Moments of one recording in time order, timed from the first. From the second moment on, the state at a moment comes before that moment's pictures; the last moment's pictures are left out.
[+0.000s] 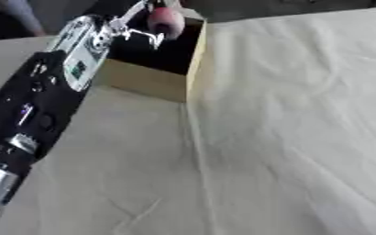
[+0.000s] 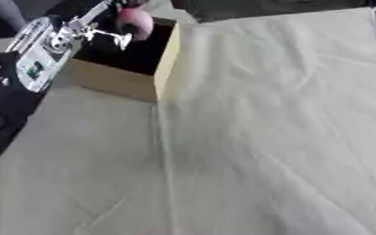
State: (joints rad) left arm -1.27 0.38 -0.24 -0.90 -0.92 -0.13 -0.13; right arm -0.59 -0.45 -0.05 -1.98 0.24 -0.12 -0.04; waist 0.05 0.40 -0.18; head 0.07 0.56
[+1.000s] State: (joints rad) left arm -1.27 0.37 -0.21 -0.89 -1.00 -0.09 -0.14; right arm -0.59 -0.45 -0.05 -1.98 0.24 -0.12 -0.05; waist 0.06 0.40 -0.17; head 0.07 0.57
